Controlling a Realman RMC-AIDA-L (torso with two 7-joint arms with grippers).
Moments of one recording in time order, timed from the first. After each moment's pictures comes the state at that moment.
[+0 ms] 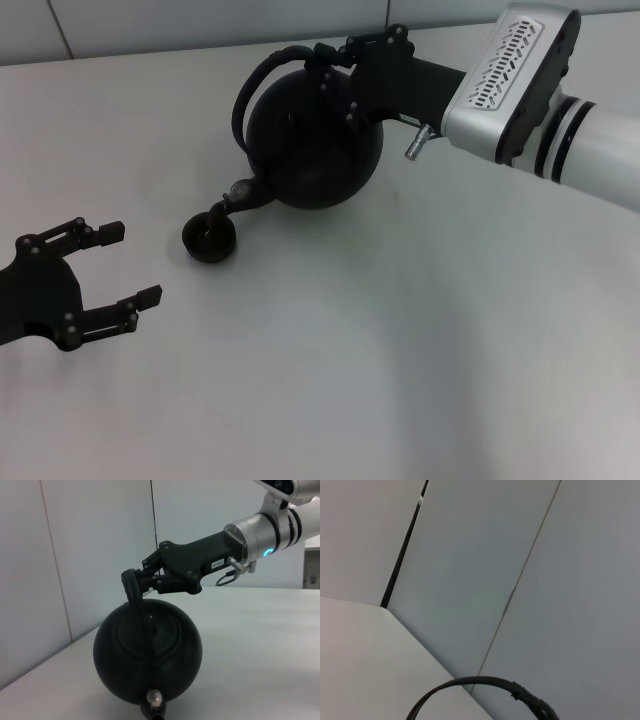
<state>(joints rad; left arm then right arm) -0.26 -2.04 0.94 0.79 1.74 1.53 -1.02 0.45 2.08 -1.59 -0.80 -0.99 -0.69 0.70</state>
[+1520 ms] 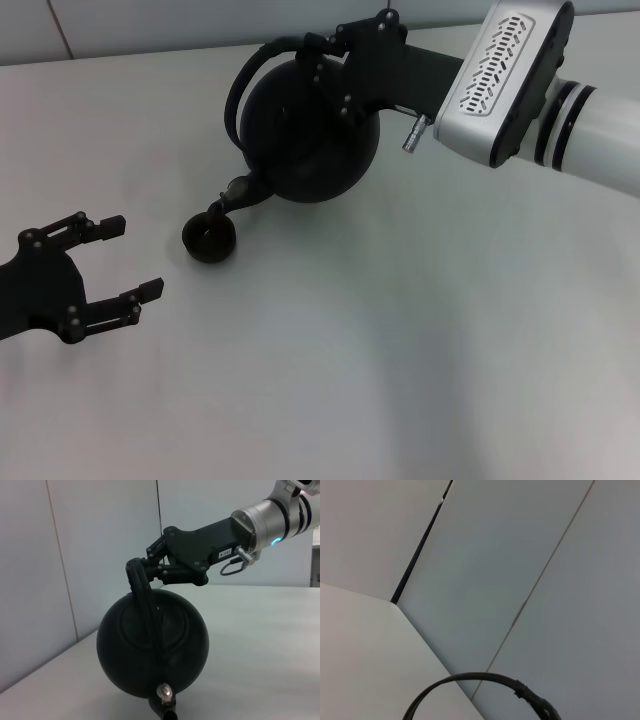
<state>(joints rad) -0.27 -2.05 0.94 0.79 1.74 1.50 -1.02 0.44 2.08 -1.59 -0.89 -1.09 -0.68 0.71</state>
